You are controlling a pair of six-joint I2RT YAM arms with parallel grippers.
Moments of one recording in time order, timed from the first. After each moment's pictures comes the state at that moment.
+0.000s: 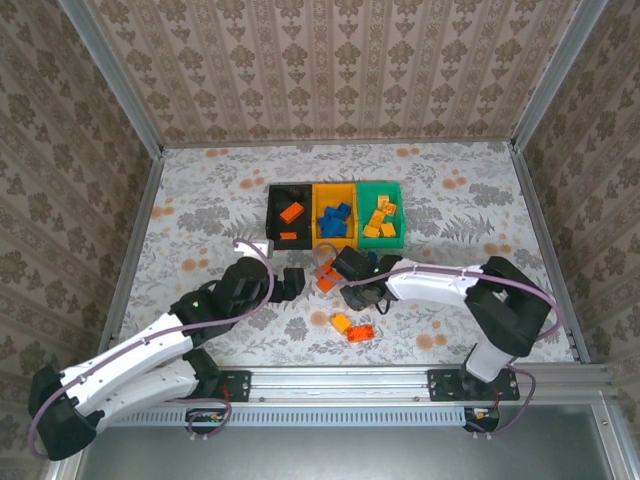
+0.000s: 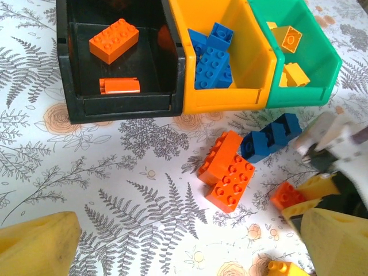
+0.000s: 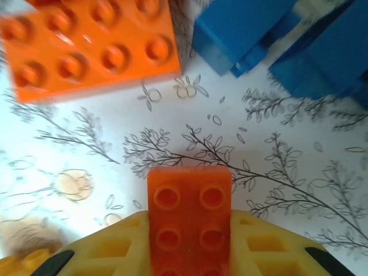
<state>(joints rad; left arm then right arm) -0.92 0.79 0.57 -0.42 -0.29 -0.61 0.87 1.61 0.92 -0.52 0.16 0.34</state>
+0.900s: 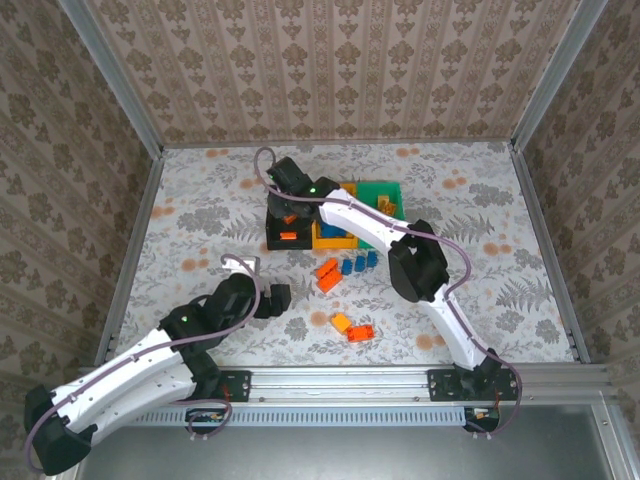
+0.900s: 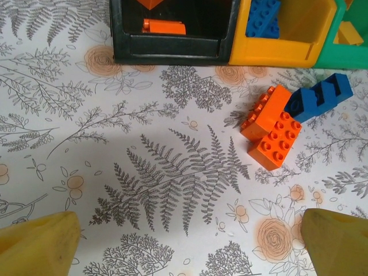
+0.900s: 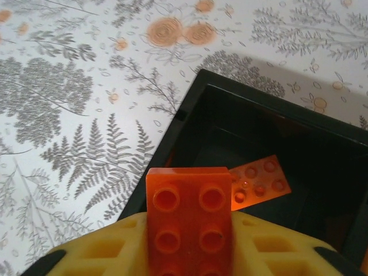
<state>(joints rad) -0.91 0.65 0.47 -0.56 -0.30 -0.67 0.76 2.39 2.21 -0.64 0.14 0.33</state>
